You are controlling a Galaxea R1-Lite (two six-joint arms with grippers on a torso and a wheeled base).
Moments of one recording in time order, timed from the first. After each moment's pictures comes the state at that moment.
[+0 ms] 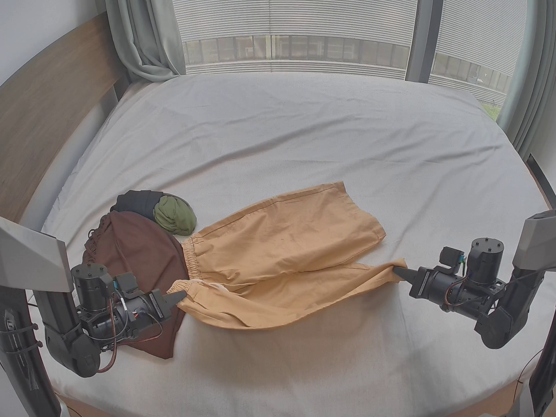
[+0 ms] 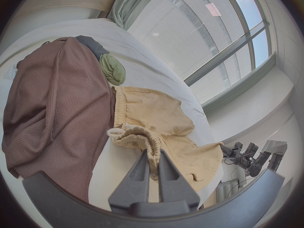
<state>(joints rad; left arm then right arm) -0.15 2.17 -0.20 -1.55 -0.39 -0.57 0.24 2.11 -0.33 -1.45 0.30 0.46</state>
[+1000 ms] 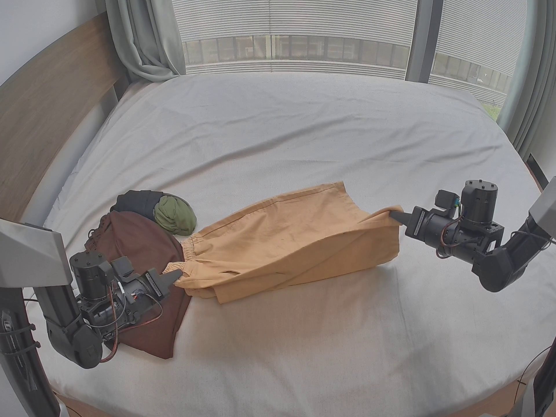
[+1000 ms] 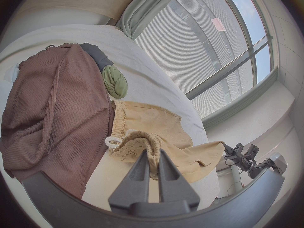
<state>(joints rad) -0.15 2.15 -0.29 -1.55 -0.31 -0.69 0.21 2.02 -0.76 -1.01 0.30 0.46</state>
